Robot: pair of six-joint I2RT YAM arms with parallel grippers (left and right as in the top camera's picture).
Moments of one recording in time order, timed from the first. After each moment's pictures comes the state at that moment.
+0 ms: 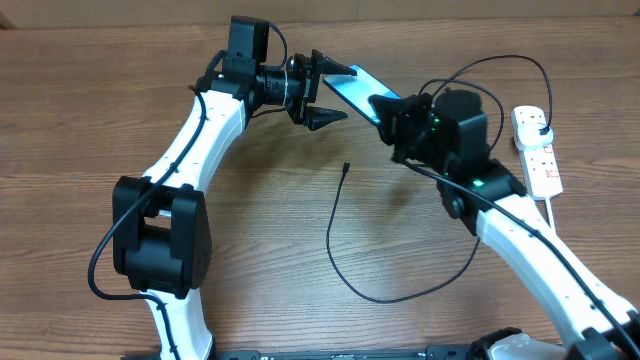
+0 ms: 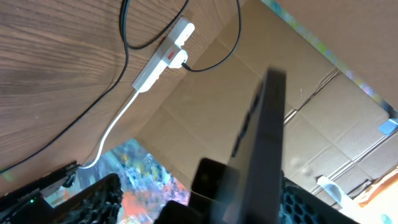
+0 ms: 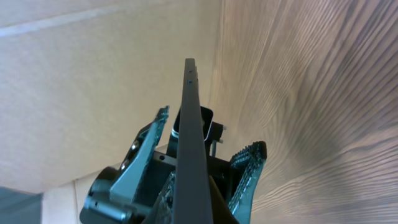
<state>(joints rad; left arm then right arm) -0.24 2.04 1.64 -0.38 1.11 -1.52 0.36 1.42 0.98 0.05 -0.26 1.70</state>
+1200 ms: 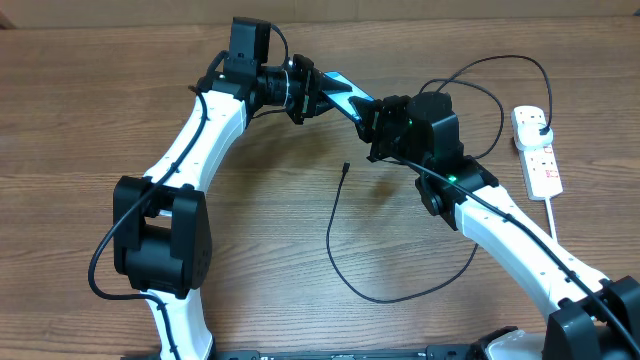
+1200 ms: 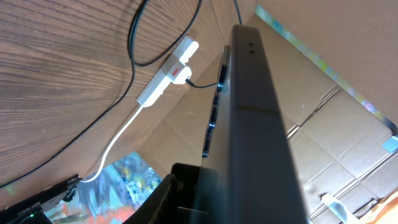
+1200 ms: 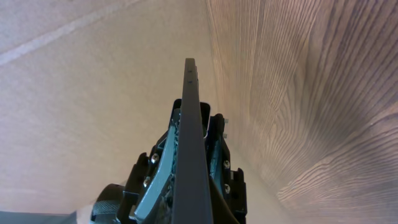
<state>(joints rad) -0.24 2.04 1.64 -0.39 1.04 -1.52 0.42 1.51 0.98 0.14 -0.23 1.93</state>
